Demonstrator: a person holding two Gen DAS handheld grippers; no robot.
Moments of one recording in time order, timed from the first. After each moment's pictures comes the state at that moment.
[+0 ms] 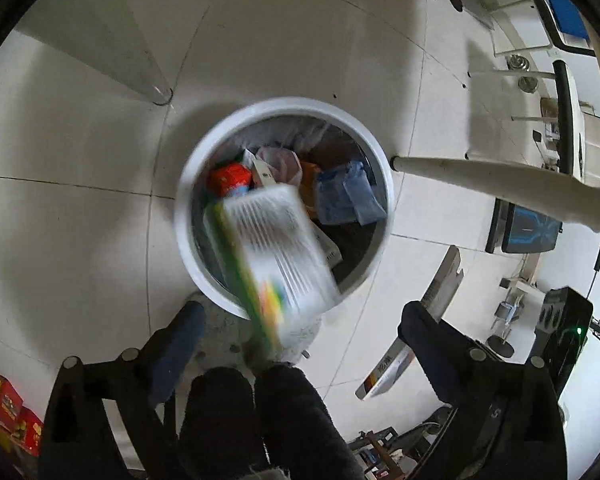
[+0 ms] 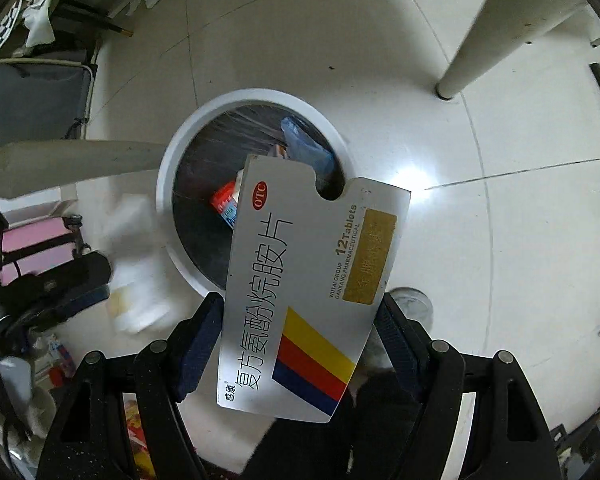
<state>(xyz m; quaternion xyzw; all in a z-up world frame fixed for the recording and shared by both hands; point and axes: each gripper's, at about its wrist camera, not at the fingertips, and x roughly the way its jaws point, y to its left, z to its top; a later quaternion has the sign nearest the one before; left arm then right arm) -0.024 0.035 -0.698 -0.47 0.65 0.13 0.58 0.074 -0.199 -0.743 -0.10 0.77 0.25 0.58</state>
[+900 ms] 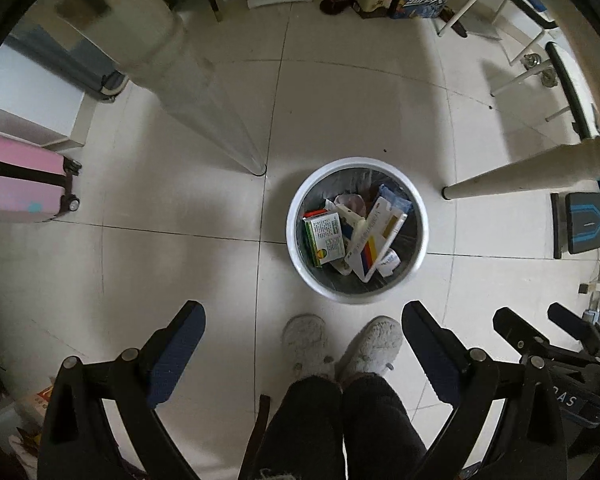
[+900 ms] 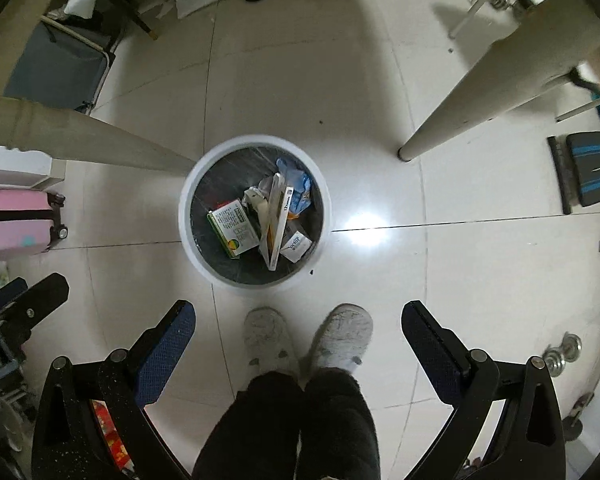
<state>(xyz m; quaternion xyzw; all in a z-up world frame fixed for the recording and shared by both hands) -0.069 -0.003 -0.538 -0.29 0.65 0.26 0.65 0.052 -0.192 -0.580 -0.21 0.69 0.25 0.64</state>
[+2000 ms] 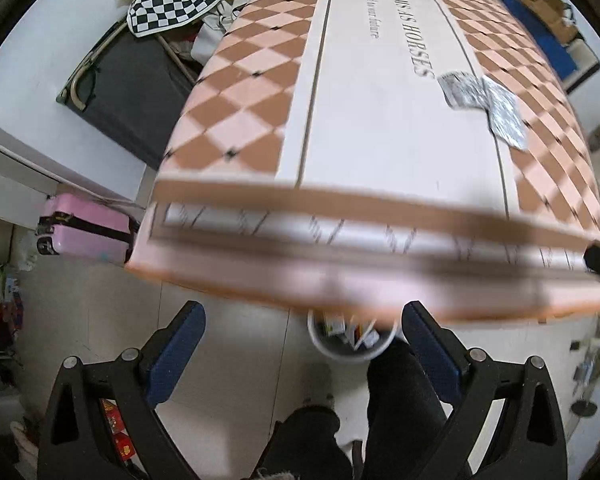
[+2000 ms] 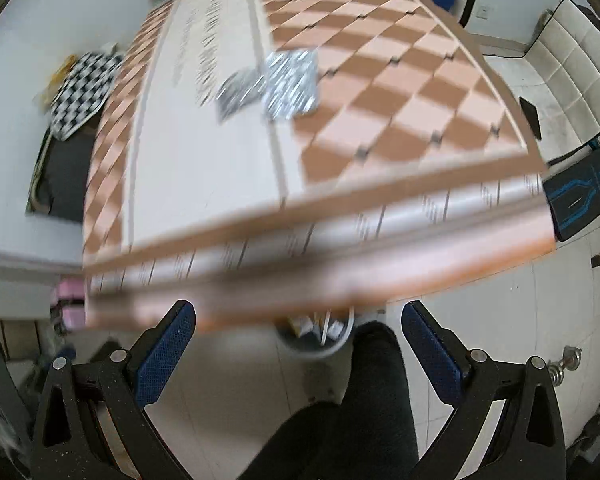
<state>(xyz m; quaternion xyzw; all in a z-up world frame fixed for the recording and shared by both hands) 0.036 0.066 -0.316 -0.24 0.59 0.35 0.69 0.207 -0.126 -0.256 -0.10 0.65 0.27 0.70</state>
